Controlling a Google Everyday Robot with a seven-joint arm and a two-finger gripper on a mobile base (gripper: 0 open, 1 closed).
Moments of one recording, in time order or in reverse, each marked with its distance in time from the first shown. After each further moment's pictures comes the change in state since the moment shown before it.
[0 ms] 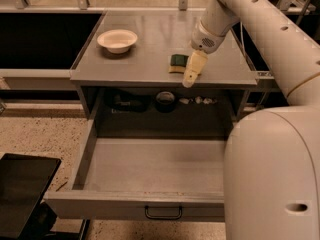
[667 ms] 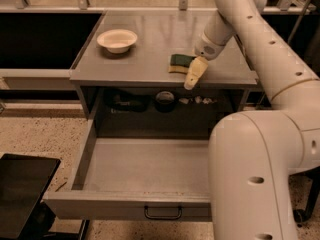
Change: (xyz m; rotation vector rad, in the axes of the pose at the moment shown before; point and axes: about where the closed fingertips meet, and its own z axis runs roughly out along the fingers) arm 0.034 -0.036 0.040 0.005 -0.012 0.083
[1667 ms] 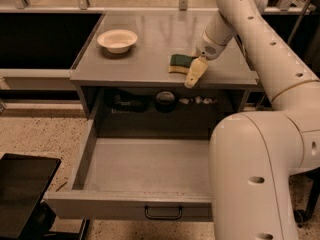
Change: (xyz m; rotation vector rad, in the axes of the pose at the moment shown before) arm 0.000 -0.004 0.002 0.008 -0.005 0.001
